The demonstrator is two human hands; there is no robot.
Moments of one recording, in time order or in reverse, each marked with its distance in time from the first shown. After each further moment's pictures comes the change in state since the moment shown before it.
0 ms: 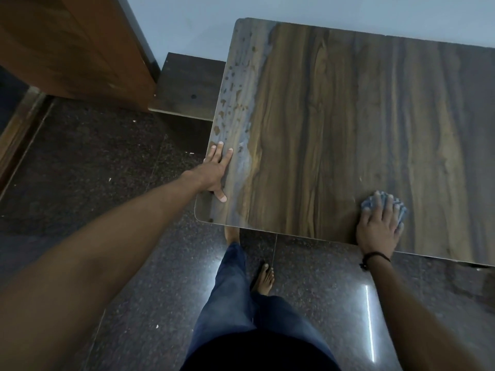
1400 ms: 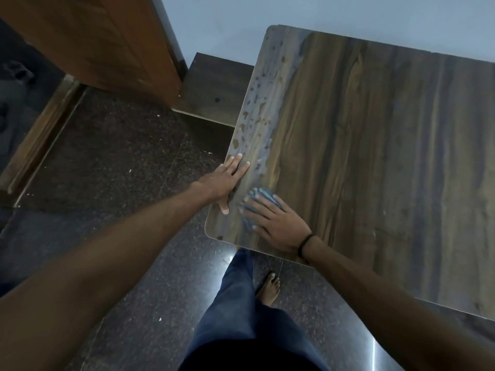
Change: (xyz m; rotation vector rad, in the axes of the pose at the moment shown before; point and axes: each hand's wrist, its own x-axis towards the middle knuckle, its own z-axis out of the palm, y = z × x) left_hand 0.006 -0.013 -0.012 0.099 0.077 0.099; right_hand -0.021 -0.195 0.074 -0.311 -0.358 -1.372
